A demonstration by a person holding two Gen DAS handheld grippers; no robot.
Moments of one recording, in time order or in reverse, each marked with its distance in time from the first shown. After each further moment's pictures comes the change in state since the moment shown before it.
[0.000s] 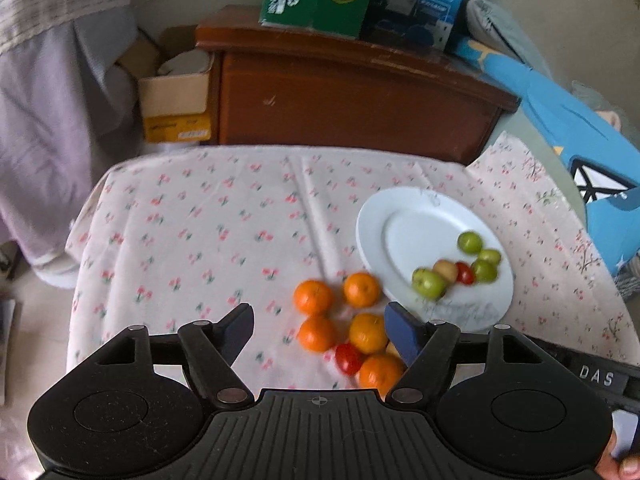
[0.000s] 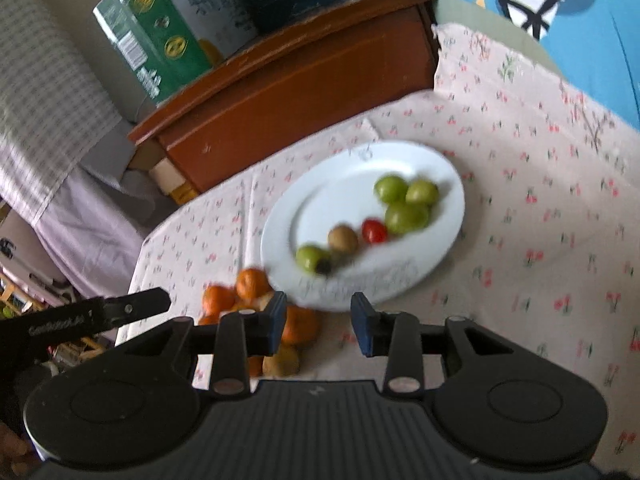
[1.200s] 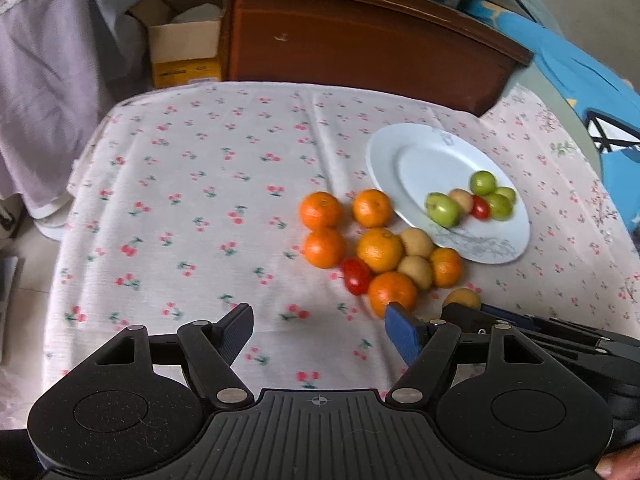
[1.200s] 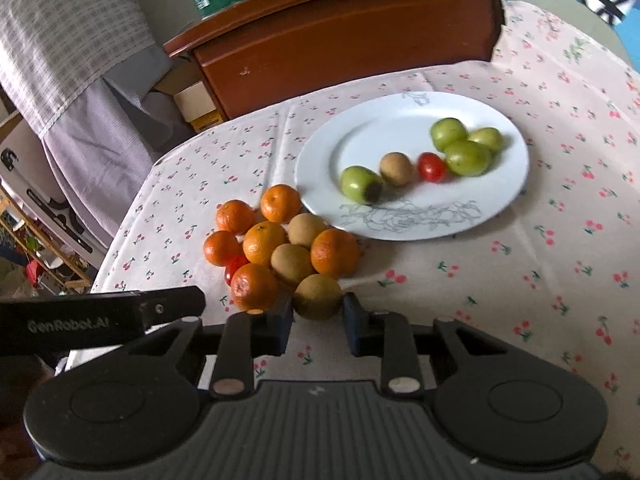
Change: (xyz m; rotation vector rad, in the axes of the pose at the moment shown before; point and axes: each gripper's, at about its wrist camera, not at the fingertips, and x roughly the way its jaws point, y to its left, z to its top) left arm 0.015 -0.005 -0.043 -0.017 0.090 0.012; right arm 0.033 0.023 -0.039 -0.175 0.079 -0.002
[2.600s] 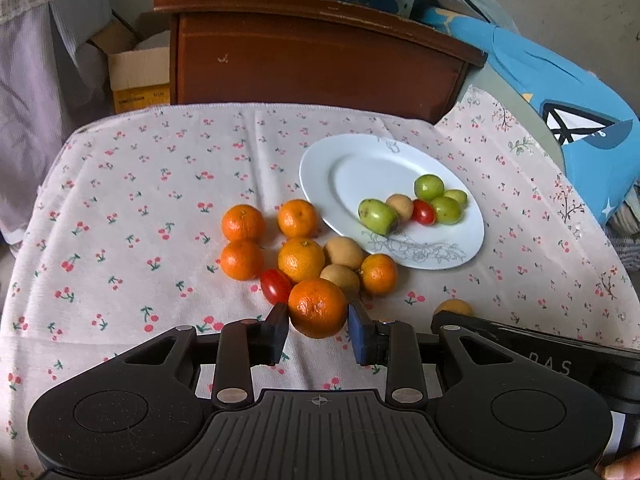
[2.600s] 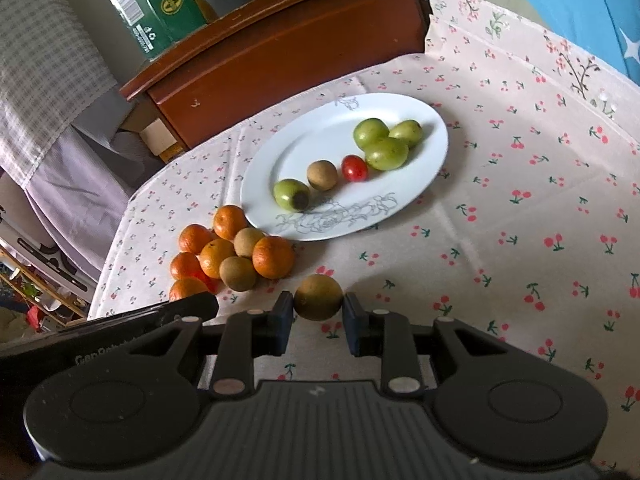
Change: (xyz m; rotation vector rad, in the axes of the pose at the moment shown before) left arm 0.004 -0.043 -0.010 0.052 -0.090 -0.039; right arm -0.026 -0.037 -0.003 0.140 -0.031 -0.022
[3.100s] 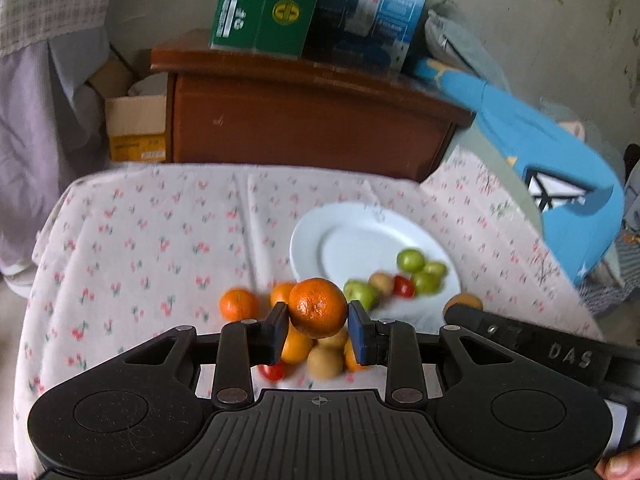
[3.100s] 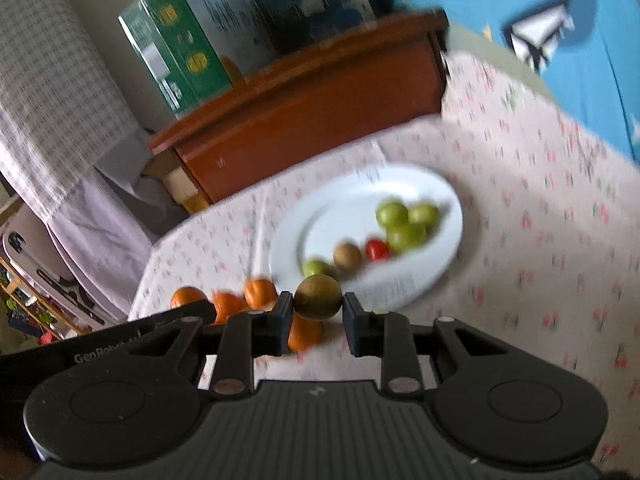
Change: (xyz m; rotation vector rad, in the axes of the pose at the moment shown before) left arm -0.025 0.005 0.048 -0.019 -0.101 -0.053; right arm -0.029 0.011 0.041 -0.022 -0.130 0.045
